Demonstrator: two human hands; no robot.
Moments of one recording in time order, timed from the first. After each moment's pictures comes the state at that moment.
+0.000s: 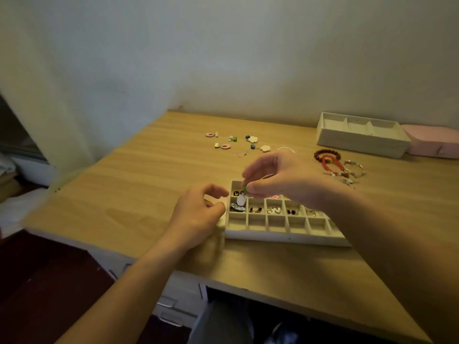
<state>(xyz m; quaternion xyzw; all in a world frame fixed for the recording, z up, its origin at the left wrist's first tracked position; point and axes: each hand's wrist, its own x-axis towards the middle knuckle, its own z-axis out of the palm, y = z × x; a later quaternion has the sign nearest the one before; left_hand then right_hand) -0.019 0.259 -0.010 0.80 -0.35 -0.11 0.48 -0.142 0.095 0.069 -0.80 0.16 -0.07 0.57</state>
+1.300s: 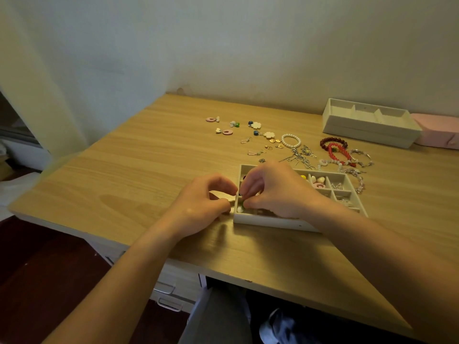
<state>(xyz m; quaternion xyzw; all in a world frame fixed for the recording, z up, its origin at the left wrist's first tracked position) -0.007 0.260 -0.017 0.74 -0.41 -0.24 0.48 -0.126 0.110 0.026 -0.92 0.17 -0.05 0.34</state>
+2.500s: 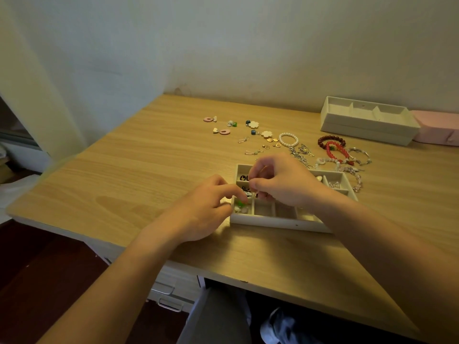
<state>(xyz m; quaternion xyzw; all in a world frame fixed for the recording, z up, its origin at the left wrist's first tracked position) -0.016 0.257 -0.005 0.77 -0.52 -0.21 0.31 -0.127 0.090 0.024 -0.89 0.22 -0.10 0.39</state>
